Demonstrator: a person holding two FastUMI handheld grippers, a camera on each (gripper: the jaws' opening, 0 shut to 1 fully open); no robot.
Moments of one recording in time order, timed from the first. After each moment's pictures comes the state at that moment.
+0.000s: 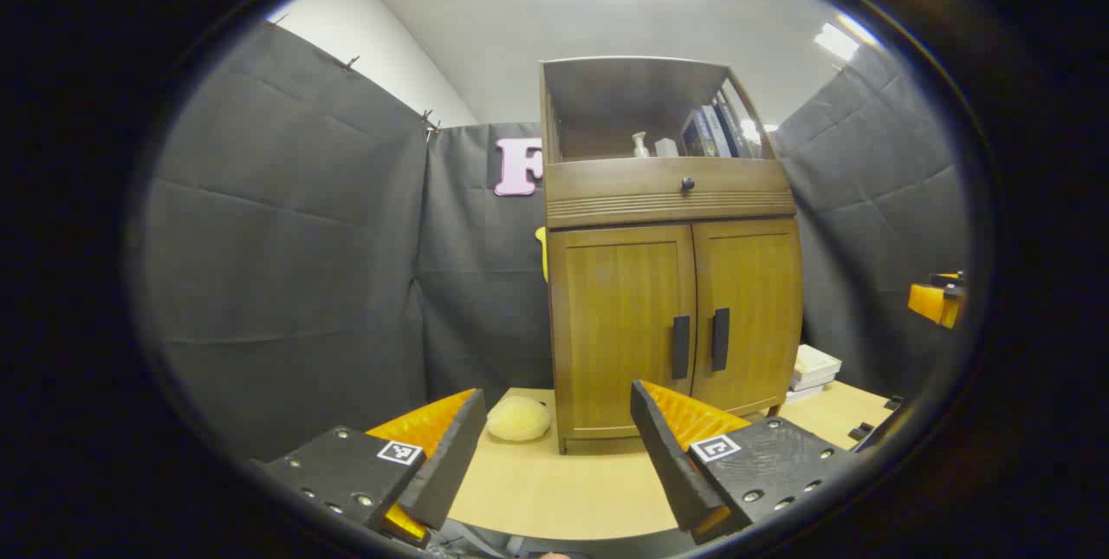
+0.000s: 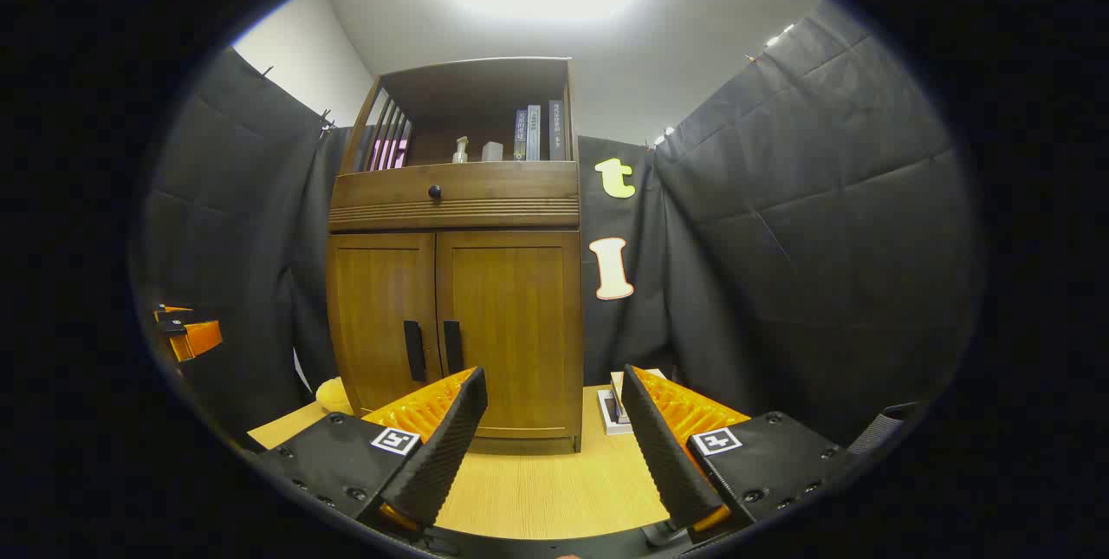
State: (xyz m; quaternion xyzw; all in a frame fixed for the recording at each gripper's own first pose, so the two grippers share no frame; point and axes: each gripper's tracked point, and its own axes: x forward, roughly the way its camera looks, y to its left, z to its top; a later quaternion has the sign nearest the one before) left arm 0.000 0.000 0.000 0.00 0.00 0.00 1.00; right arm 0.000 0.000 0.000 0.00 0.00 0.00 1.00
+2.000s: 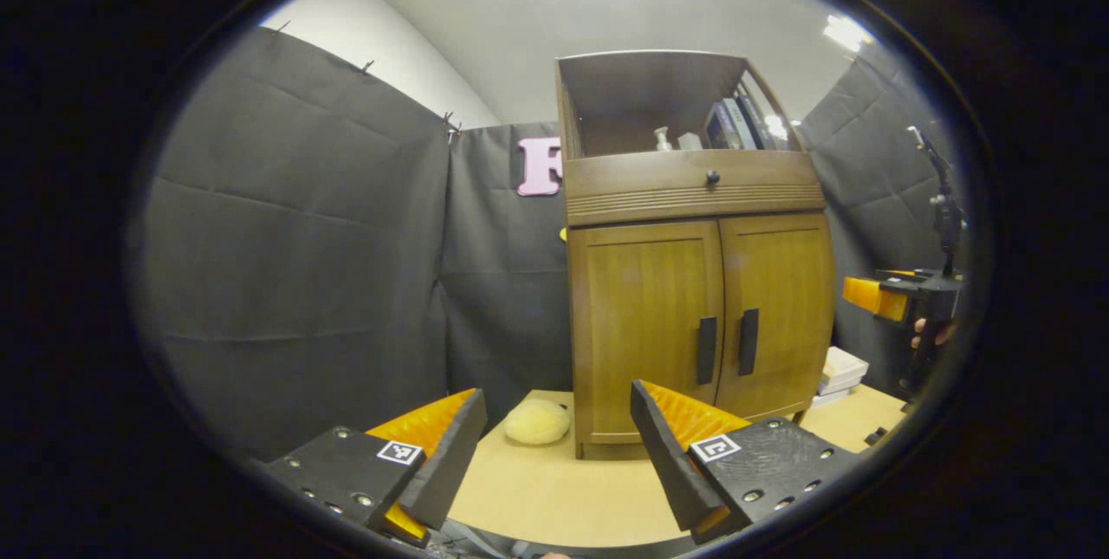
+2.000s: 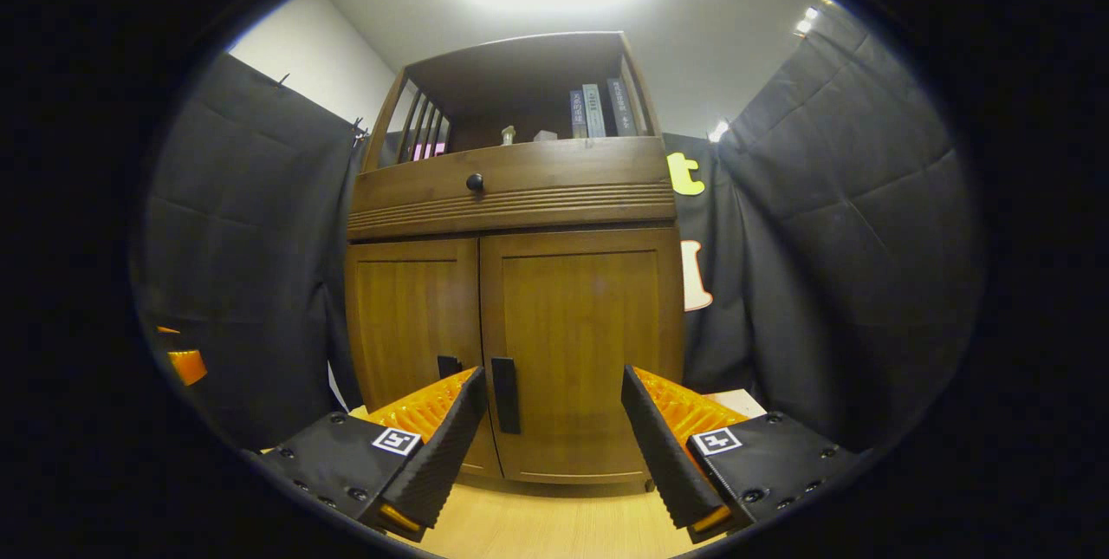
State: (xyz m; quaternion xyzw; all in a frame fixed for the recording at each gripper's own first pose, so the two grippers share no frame) left arm 0.024 0.008 -0.006 0.01 -0.01 0.06 1.00; right arm 0.165 0.094 -0.002 0.01 -0.02 0.10 0.99
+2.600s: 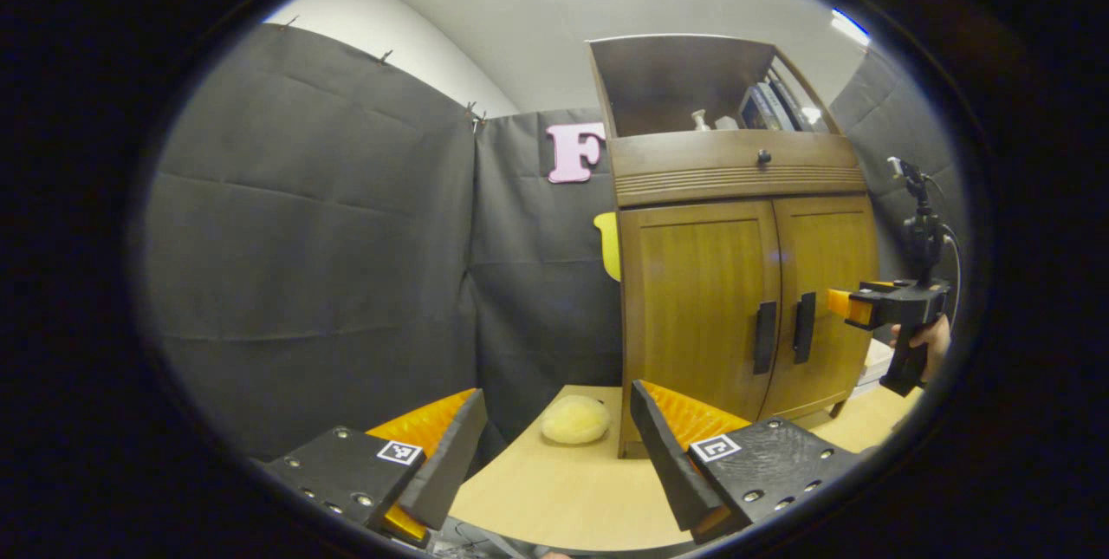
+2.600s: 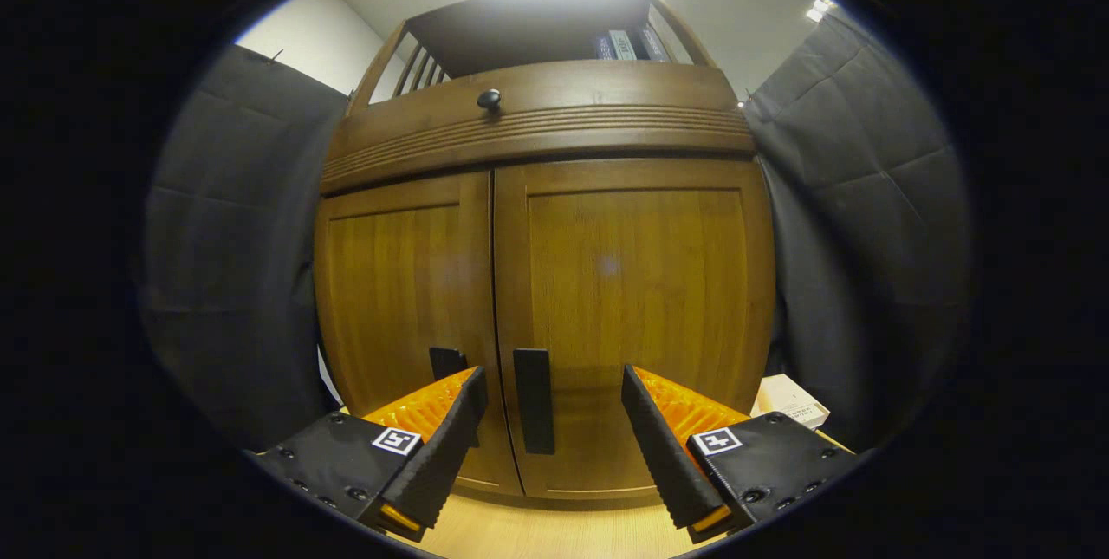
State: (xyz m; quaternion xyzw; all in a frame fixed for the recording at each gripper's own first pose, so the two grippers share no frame) left arm 0.044 0.050 -0.017 0.01 0.01 0.10 0.99; right arm 0.276 0.157 -0.051 0.01 0.02 0.10 0.99
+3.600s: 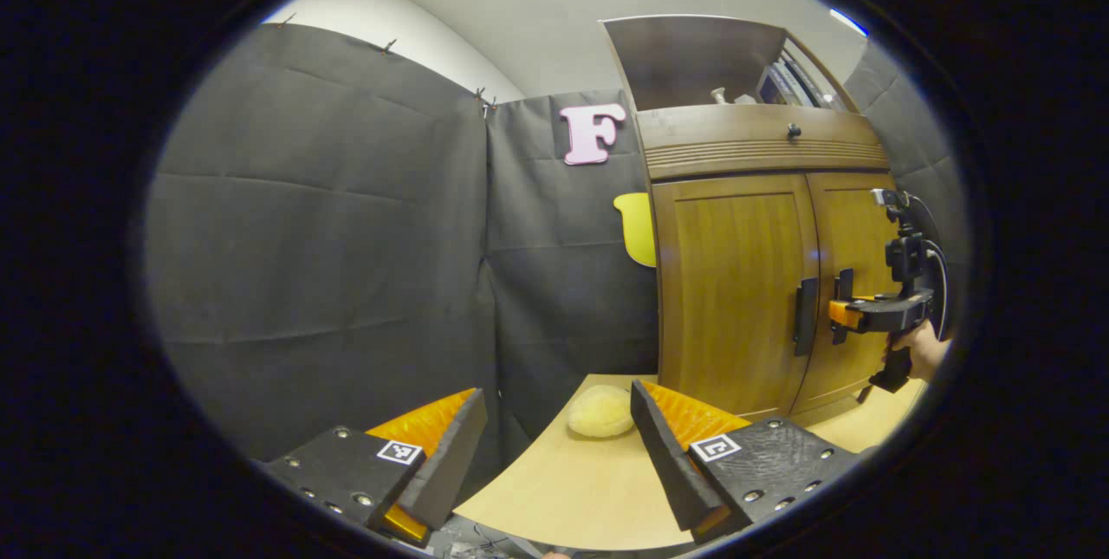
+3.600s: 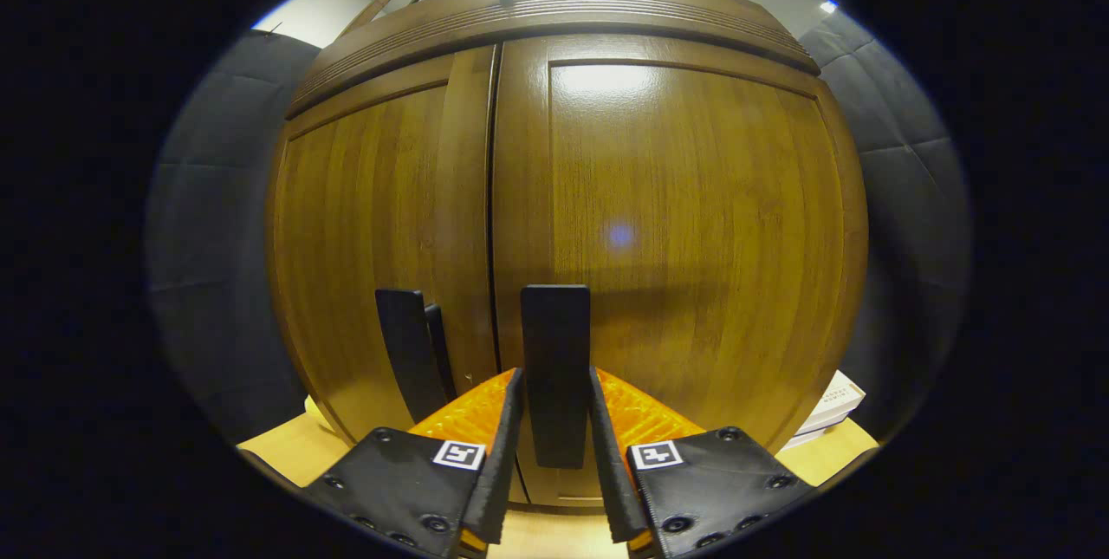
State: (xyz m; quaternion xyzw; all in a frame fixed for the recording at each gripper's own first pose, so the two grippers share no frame) left arm 0.037 0.054 -0.018 0.02 0.04 0.12 0.99; right arm 0.349 0.196 -0.124 0.00 0.08 0.10 0.99
